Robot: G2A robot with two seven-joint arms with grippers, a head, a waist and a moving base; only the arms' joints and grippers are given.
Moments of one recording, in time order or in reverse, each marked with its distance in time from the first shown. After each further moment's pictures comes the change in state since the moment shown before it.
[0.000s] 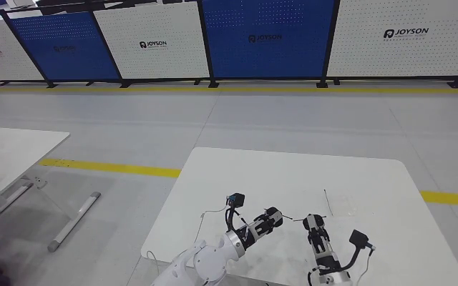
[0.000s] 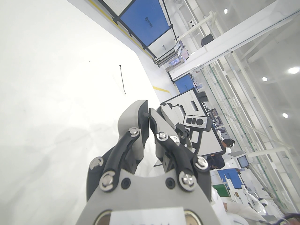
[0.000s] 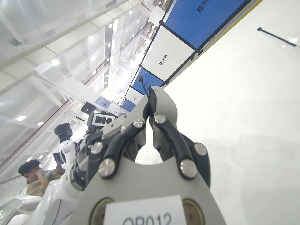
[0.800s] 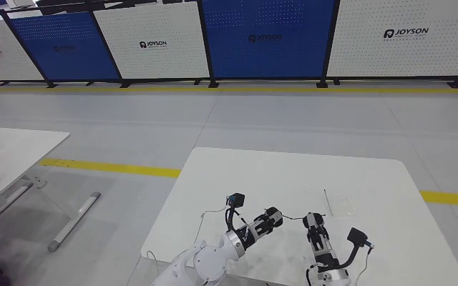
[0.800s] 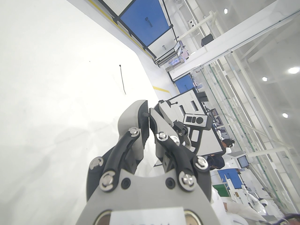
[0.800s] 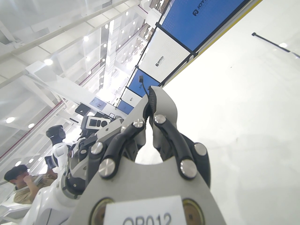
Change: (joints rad) left arm 0.000 0.000 0.000 0.000 0.000 0.000 0.000; right arm 0.015 -0.012 -0.009 0.009 -0.030 0.040 -0.016
